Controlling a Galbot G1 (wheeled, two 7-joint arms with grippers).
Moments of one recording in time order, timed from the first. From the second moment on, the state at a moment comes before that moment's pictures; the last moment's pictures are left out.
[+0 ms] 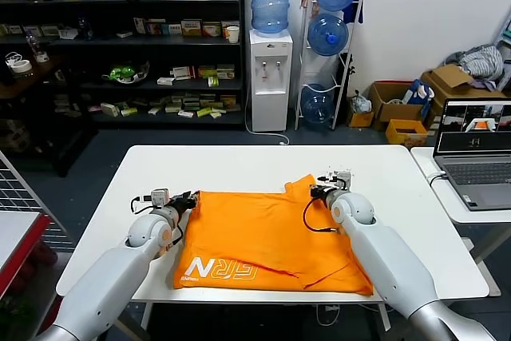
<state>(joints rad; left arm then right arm) 0.64 -1.06 0.06 -1.20 -0.91 0.35 -0.19 -0.54 1.20 -0.01 1.11 0.83 -0.52 0.20</state>
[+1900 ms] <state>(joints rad) 1.09 -0.88 -0.09 -1.80 -0.83 0.26 -0.32 -1.10 0.83 0.22 1.84 1.00 -0.50 0.30</state>
